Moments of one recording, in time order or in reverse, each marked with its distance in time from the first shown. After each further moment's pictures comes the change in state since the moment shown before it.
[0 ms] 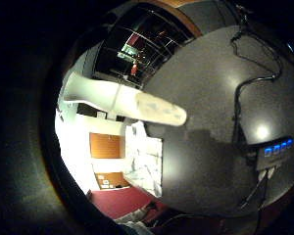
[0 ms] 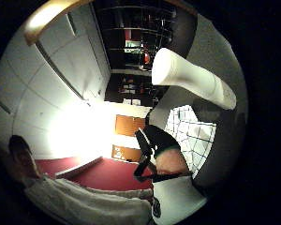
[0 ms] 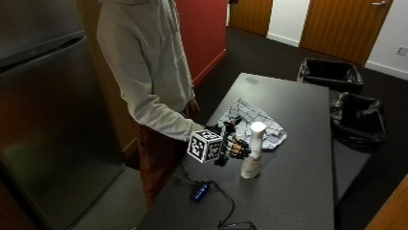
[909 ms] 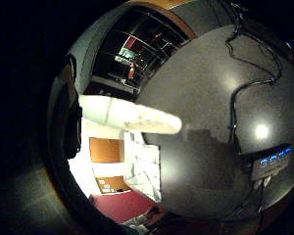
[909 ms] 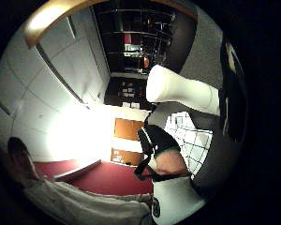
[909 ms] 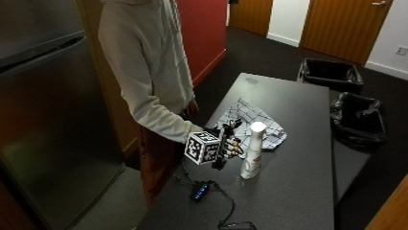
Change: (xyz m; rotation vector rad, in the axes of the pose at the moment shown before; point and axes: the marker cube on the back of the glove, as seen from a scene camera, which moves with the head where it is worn) arm 0.007 -0.011 -0.013 0.049 0.028 0.006
